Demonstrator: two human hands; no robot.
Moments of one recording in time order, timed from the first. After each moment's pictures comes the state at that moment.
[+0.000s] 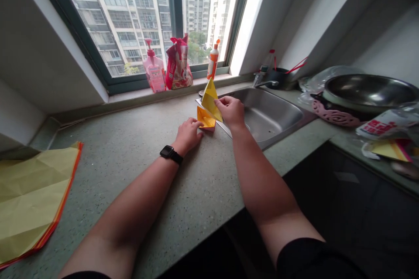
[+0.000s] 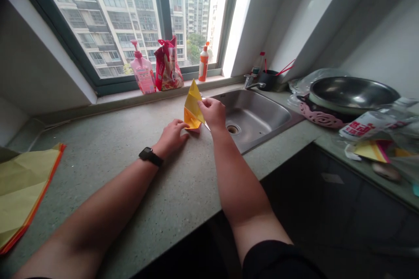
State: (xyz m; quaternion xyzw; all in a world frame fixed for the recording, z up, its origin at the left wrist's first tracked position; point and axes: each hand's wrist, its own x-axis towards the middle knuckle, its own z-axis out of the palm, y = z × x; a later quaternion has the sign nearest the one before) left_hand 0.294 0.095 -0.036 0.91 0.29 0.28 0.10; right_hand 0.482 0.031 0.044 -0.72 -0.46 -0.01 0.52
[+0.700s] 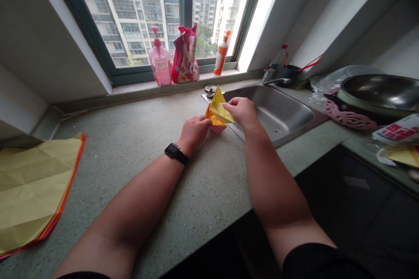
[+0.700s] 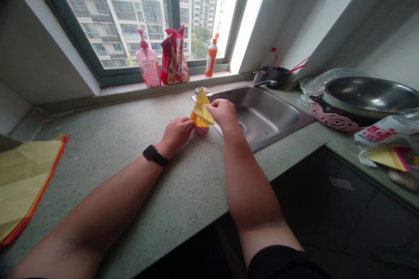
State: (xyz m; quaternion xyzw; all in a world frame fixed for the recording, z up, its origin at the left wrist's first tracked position) left_hand 0.290 0.072 -0.014 0.92 0.28 0.26 0.03; right_hand 0.480 0.017 0.058 -0.81 -0.46 0.03 0.37
